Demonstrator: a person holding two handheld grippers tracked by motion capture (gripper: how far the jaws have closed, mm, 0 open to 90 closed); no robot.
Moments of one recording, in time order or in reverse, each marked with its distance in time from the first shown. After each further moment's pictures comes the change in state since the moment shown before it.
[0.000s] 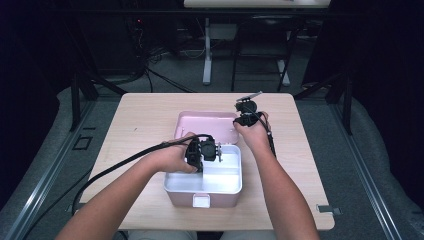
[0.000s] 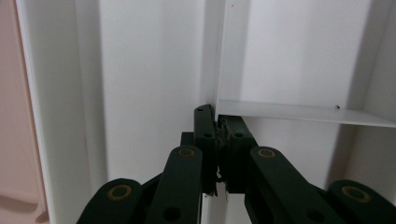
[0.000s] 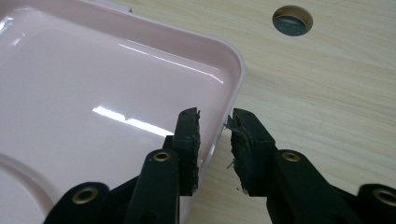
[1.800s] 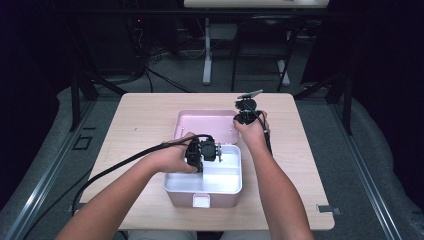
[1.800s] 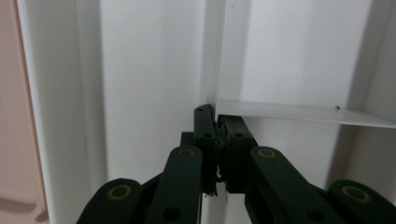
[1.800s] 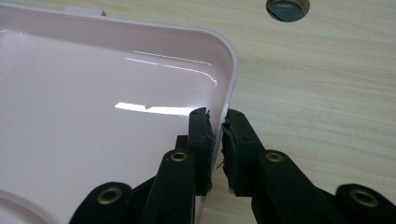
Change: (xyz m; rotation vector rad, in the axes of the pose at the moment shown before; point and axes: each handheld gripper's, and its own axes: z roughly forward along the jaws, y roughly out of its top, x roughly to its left) left arm 0.000 0.000 0.000 -0.002 0.001 -0.005; right arm 0.000 0.008 0.007 0.031 -0.010 0.120
